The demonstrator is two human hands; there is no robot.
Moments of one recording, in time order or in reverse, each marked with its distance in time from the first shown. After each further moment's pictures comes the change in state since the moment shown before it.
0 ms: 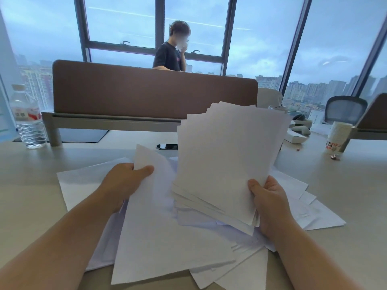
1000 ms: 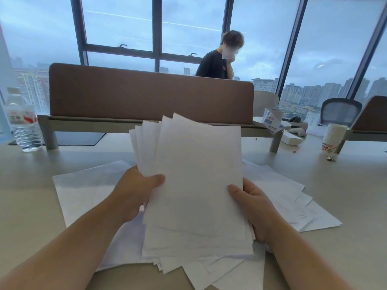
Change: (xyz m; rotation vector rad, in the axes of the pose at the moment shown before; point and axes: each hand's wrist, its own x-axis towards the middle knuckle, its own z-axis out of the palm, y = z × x) left_hand -0.015 0.005 0.032 -0.480 -0.152 0.030; right_hand -0.018 -0.008 0.008 0.068 -0.375 0.137
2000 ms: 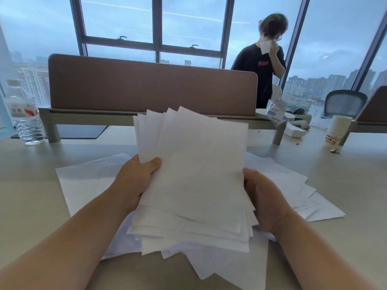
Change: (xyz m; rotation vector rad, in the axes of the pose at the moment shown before) left_hand -0.006 0.007 -0.001 -0.054 0.064 -0.020; right_hand -0.005 -0.010 -0.002 0.287 -0.179 0.132
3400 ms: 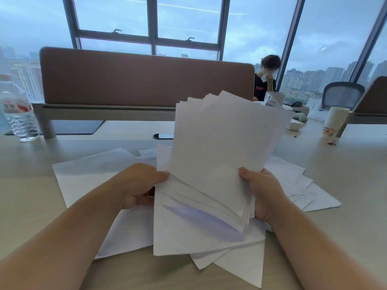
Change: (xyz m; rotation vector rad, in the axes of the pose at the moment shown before) left_hand -0.001 -0.005 -0.002 0.364 -0.263 -0.327; right_hand 0.005 0.001 0.003 -0.081 0.428 -0.112
